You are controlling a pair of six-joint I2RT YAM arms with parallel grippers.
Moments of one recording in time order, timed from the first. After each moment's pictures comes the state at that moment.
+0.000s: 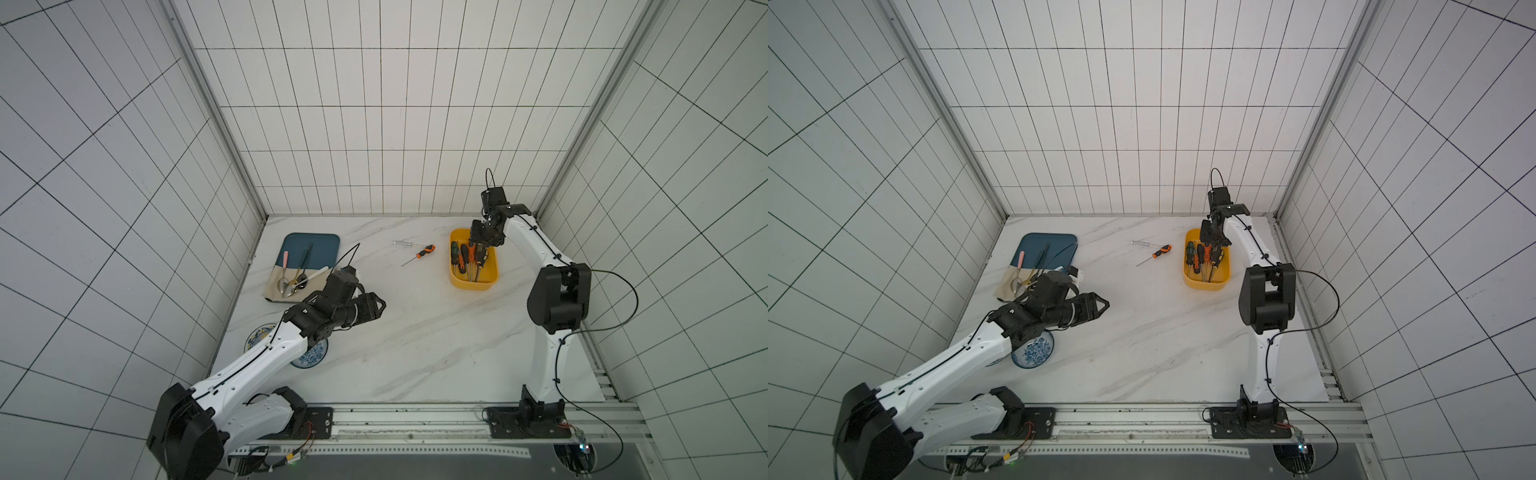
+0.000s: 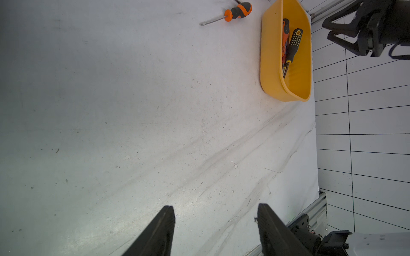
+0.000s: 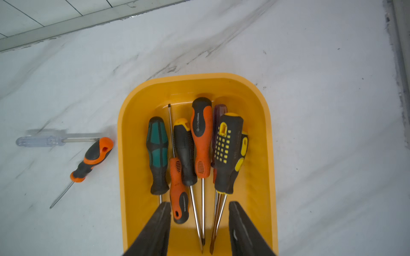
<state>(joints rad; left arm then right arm) -0.60 1.10 0.80 -0.47 0.20 -0.82 0.25 2.03 1.87 -0.90 0.08 0.30</state>
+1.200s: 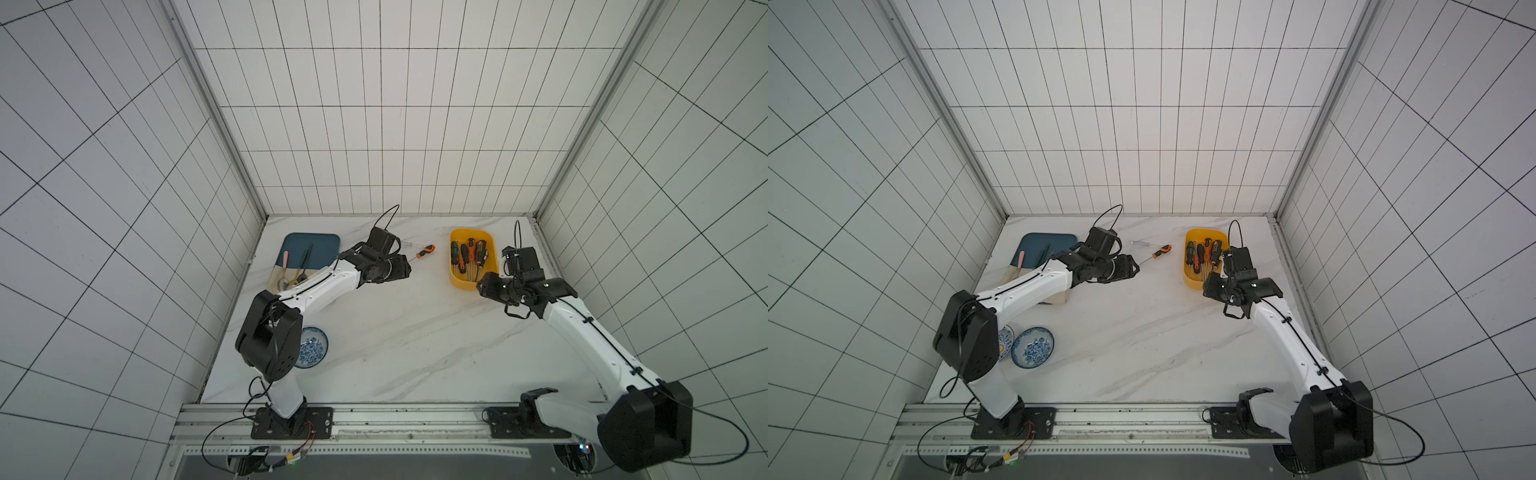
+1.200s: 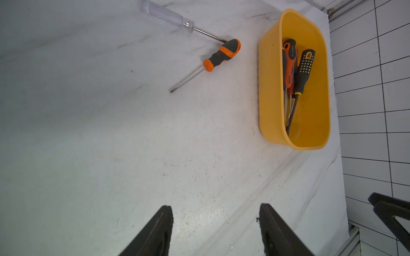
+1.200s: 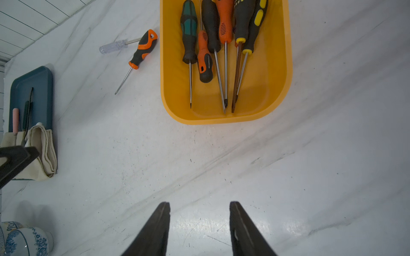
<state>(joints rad) -0.58 1.79 1.40 -0.47 0.18 -0.65 0.33 1.17 0.94 -0.68 -0.10 0.48</state>
